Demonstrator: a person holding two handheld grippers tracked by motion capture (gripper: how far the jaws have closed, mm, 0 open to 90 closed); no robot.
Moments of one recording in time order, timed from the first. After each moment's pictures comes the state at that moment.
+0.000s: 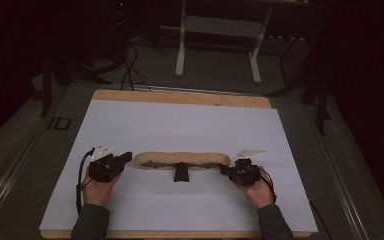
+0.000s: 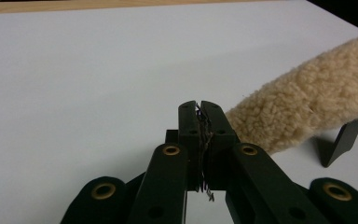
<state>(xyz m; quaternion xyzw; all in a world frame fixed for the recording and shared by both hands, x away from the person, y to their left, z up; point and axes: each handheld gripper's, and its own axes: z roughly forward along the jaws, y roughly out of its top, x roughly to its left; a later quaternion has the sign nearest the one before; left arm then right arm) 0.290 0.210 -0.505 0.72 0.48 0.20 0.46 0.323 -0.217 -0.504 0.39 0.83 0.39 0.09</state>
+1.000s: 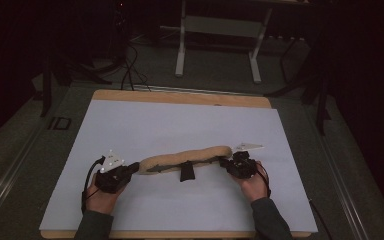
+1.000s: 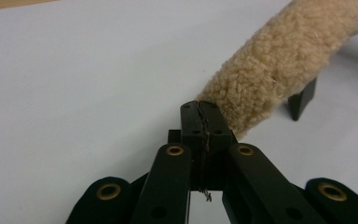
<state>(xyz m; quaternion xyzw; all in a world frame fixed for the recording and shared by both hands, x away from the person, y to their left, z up) 0.263 0.185 -0.503 0.76 0.43 0.20 0.44 0.346 -0.212 -0.509 0.43 0.81 0.39 0.11</state>
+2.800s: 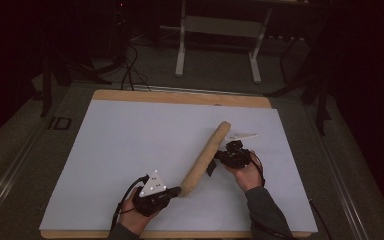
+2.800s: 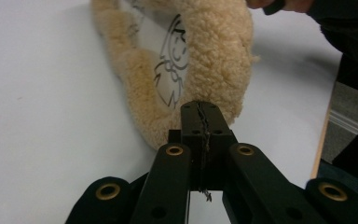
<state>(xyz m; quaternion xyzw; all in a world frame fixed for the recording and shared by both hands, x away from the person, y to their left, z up) 0.227 0.084 -0.505 0.82 0.29 0.11 0.48 0.364 -0.189 -0.486 0.42 0.82 0.39 0.10</state>
